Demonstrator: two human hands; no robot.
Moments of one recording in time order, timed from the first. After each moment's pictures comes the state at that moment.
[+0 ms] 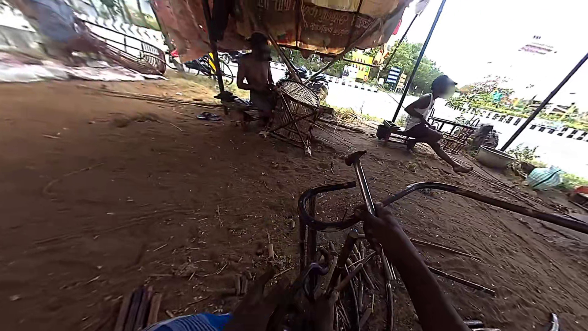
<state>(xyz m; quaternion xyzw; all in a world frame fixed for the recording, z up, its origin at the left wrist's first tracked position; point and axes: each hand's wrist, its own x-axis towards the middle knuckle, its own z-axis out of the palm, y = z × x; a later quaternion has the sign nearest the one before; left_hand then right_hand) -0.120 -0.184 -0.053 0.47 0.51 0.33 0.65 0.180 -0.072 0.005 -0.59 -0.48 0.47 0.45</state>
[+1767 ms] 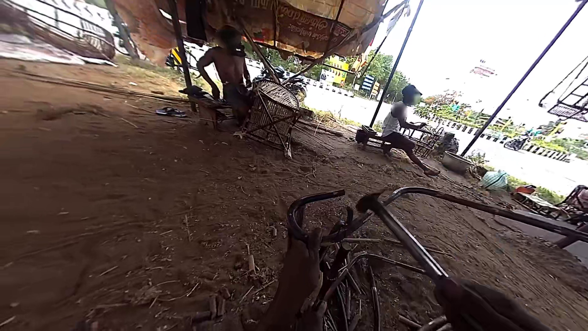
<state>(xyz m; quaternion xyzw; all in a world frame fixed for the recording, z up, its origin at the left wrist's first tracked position) -0.019 -0.064 -0.048 0.55 0.54 0.38 0.51 0.195 -0.252 0.101 -0.63 -0.54 0.45 0.34</state>
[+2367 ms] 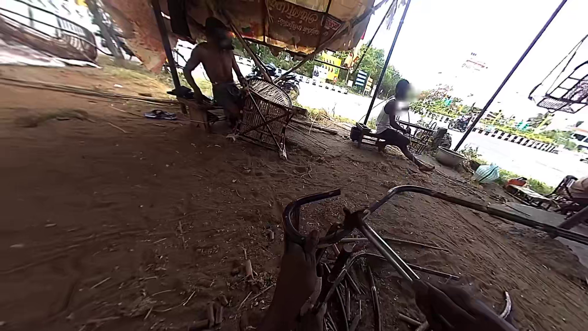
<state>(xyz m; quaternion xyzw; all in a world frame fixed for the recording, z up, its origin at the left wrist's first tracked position) -0.020 -0.068 -0.044 0.59 0.54 0.37 0.47 0.196 -0.240 0.078 -0.67 -0.51 0.47 0.29</state>
